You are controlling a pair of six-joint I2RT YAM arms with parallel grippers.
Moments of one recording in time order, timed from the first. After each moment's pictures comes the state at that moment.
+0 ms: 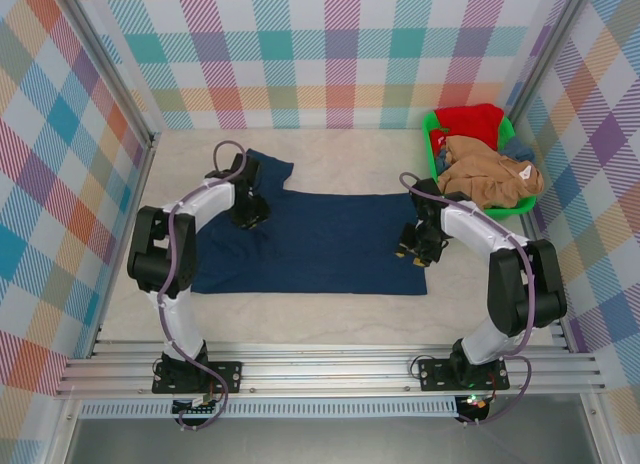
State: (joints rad) left arm -0.25 1.90 1.36 -0.68 0.07 -0.70; right arm 0.28 1.60 1.06 -0.91 -0.16 0.68
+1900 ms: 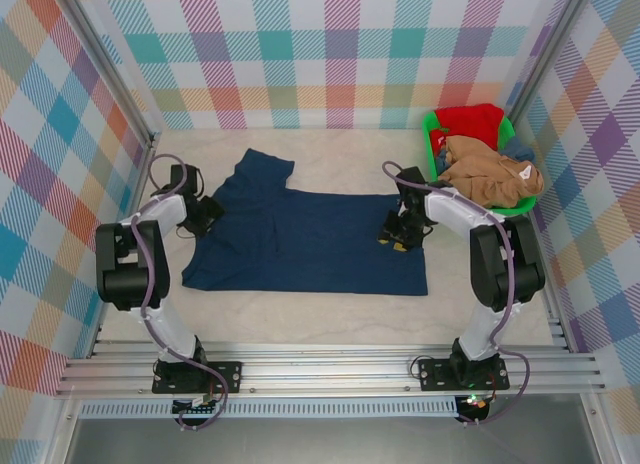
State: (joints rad) left arm 0.09 1.80 1.15 -0.48 0.13 -0.71; right arm 0.32 1.78 1.21 -0.82 -0.25 0.63
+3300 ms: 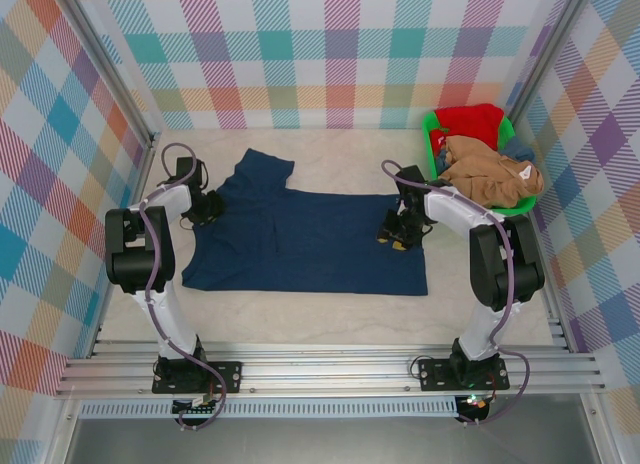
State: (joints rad) left arm 0.07 1.93 1.27 -0.50 0.12 -0.52; right arm 0.32 1.78 1.22 -0.82 -0.26 0.62
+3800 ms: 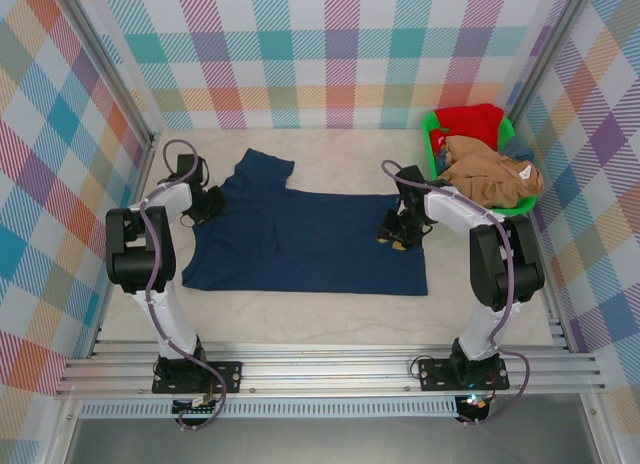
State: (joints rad) left arm 0.06 1.93 1.30 -0.50 0.11 -0.49; right arm 0.32 1.78 1.22 -0.82 -0.26 0.62
